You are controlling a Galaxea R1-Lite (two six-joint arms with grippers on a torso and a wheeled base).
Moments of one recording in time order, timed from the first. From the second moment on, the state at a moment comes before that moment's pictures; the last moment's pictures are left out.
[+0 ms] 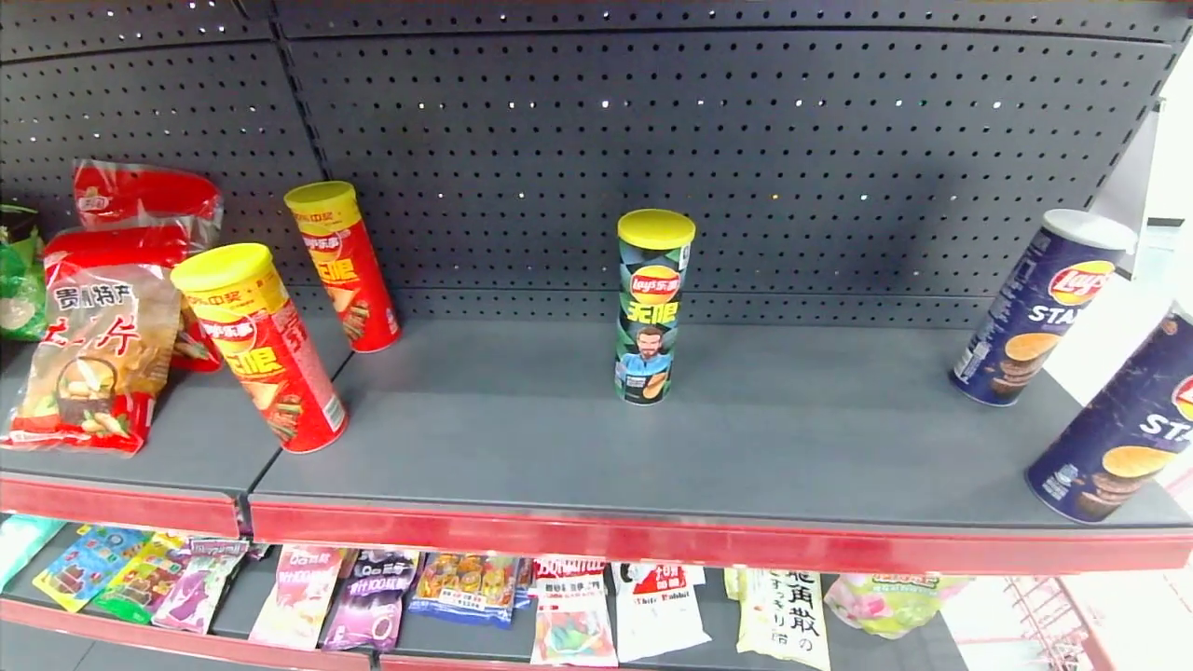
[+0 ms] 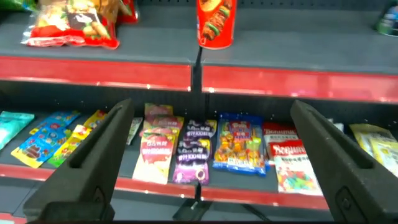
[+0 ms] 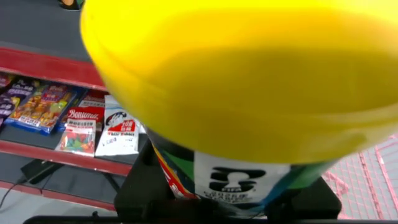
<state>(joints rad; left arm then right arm) 0.00 0.00 0.00 0.00 0.04 0.00 0.17 0.18 -0.32 0.23 -0.10 -0.12</state>
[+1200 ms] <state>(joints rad) -0.01 0.04 -0.04 -0.03 -0.11 0.02 0.17 0.10 -0.15 0.22 -0.03 -0.13</state>
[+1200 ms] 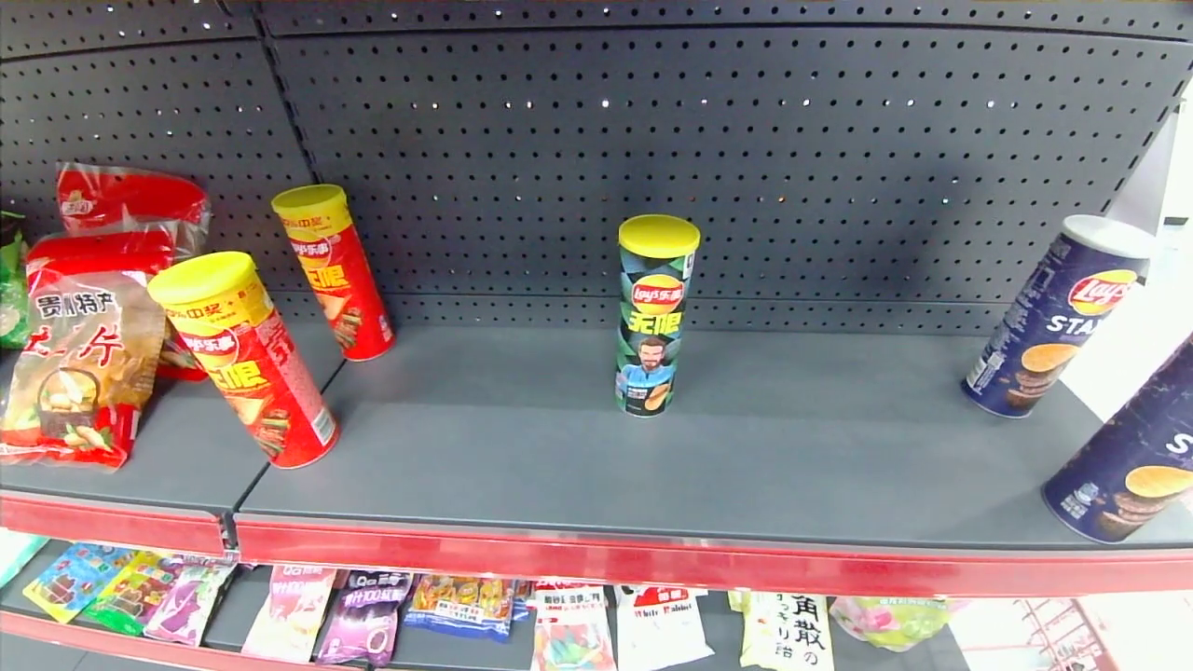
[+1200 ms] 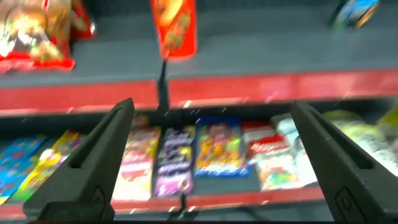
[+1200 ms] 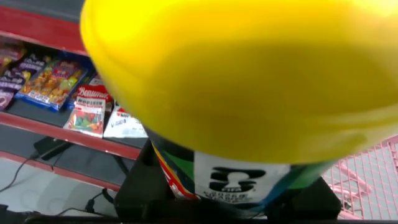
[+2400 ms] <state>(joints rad) -0.45 1.70 -1.04 -0.51 -0.44 0.18 0.17 0.10 -0.12 0.20 -0.01 -0.08</state>
